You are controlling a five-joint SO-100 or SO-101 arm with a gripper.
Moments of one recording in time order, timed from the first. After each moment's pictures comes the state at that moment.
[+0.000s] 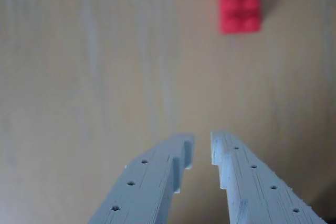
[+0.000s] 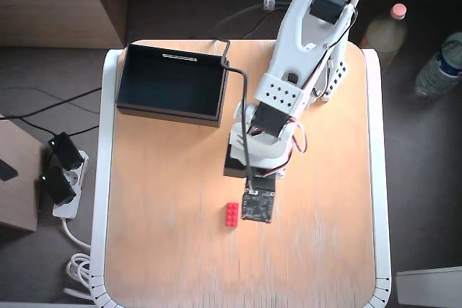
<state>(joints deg) 24.2 111.5 120.8 65.0 199.4</state>
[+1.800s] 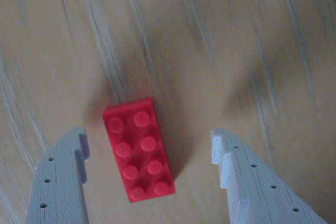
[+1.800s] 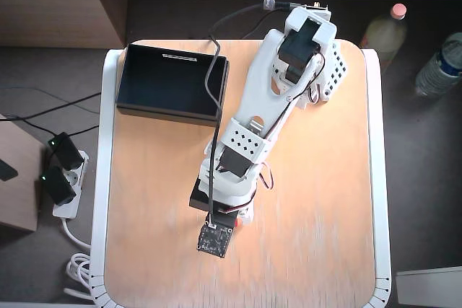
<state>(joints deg) 26.7 83.6 109.9 41.4 194.4</state>
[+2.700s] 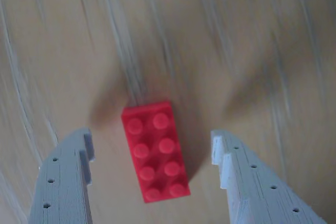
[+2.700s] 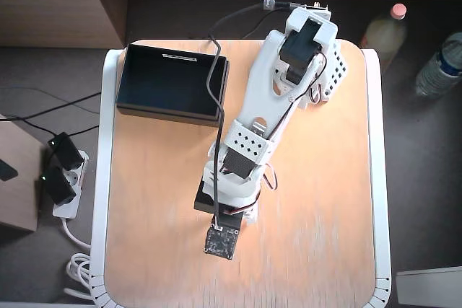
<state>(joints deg) 25.0 83.6 111.0 41.6 195.8</state>
